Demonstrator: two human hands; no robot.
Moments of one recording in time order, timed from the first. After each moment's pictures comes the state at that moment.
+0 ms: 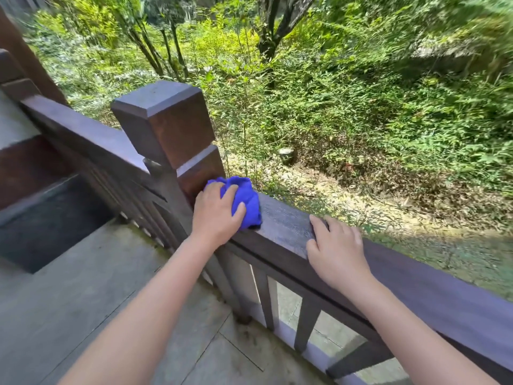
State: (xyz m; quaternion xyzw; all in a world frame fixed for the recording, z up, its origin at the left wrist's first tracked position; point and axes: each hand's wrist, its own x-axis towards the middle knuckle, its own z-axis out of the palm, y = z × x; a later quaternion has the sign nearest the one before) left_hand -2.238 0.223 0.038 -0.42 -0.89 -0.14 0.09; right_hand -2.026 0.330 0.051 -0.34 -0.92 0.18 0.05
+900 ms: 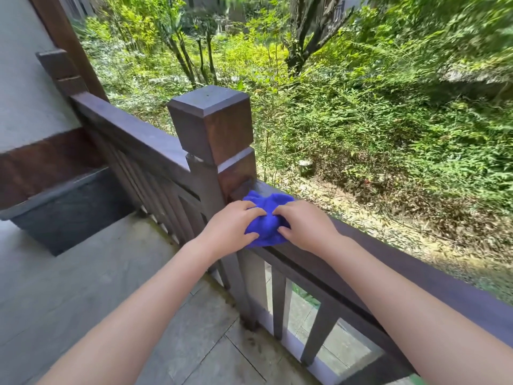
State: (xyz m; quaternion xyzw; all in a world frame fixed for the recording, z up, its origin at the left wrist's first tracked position) left_hand -2.222 0.163 0.060 -0.52 -0.84 -0.13 0.00; right_hand -2.114 0.311 0.070 -0.09 -0.99 0.10 0.06
